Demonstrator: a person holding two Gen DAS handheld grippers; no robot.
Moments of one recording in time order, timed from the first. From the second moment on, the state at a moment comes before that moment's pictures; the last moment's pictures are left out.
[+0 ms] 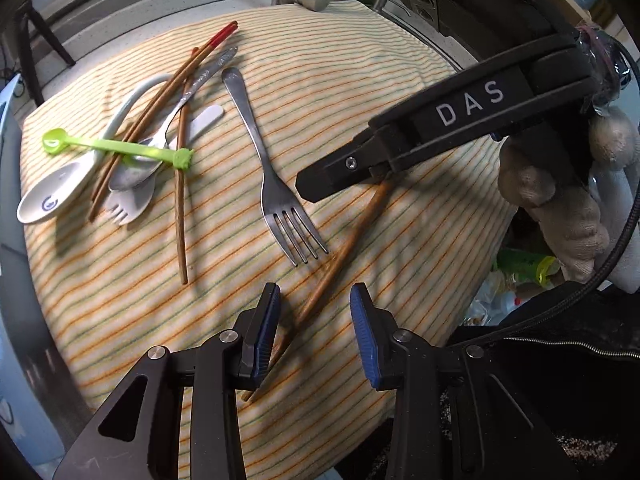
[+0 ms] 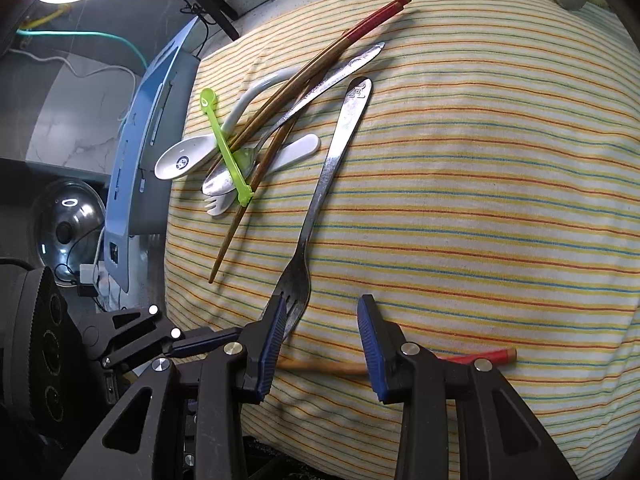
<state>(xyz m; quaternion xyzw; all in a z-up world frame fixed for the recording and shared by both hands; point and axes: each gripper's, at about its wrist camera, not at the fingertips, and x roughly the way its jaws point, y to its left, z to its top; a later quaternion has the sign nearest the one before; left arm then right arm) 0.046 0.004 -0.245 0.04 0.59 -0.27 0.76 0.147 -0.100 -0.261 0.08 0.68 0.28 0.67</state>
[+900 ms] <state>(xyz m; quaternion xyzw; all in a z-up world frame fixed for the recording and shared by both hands) 0.080 0.006 -0.255 0.03 0.58 -0.18 0.80 0.171 -0.091 -0.268 0.15 0.66 0.28 0.68</state>
